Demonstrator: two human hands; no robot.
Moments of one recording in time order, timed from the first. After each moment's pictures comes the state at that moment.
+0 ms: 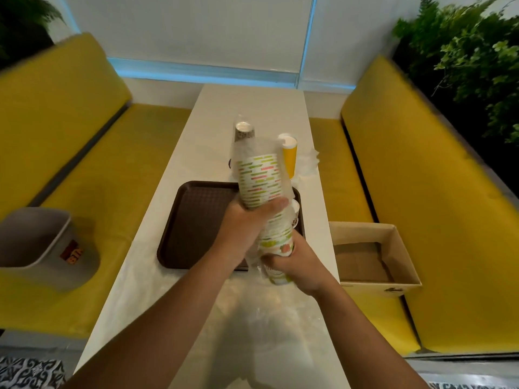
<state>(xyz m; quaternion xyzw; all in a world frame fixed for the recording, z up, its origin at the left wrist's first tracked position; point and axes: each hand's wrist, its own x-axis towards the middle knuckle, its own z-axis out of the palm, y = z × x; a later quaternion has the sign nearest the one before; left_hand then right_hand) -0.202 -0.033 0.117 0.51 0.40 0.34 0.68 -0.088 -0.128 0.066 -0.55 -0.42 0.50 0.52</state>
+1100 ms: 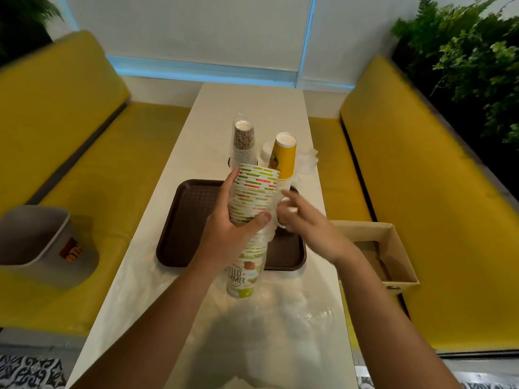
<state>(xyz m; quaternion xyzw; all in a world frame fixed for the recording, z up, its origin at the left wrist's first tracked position) -0.241 -0.039 0.112 0.67 0.37 0.36 0.53 -0.052 -0.113 0.121 -0.64 -0.50 0.42 0.40</state>
